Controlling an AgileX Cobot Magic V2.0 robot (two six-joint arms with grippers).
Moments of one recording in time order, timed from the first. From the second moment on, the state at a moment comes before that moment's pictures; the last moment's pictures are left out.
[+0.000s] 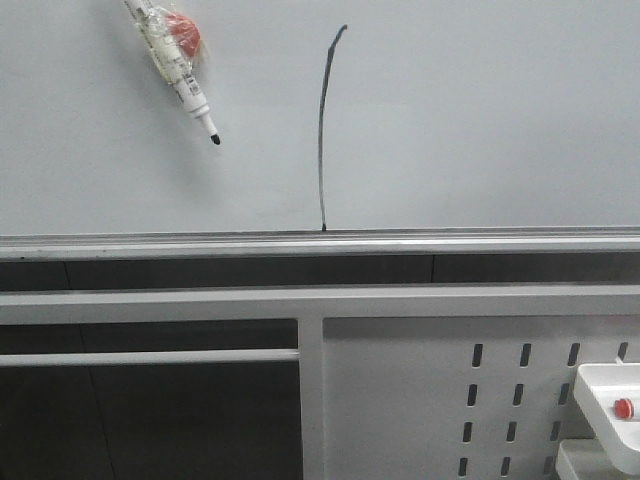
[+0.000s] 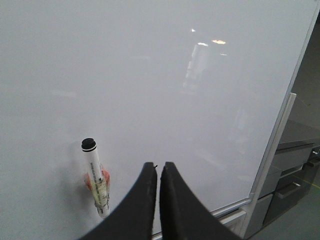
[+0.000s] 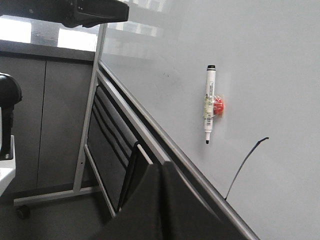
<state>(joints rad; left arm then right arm) -0.82 0.34 -0.40 -1.15 -0.10 0.91 0.77 0.17 -0.44 0.58 0.44 -0.86</state>
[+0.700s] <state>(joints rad) -0.61 0.24 -0.18 -0.33 -0.03 0.53 0.77 0.17 -0.44 0.58 0.44 -0.86</state>
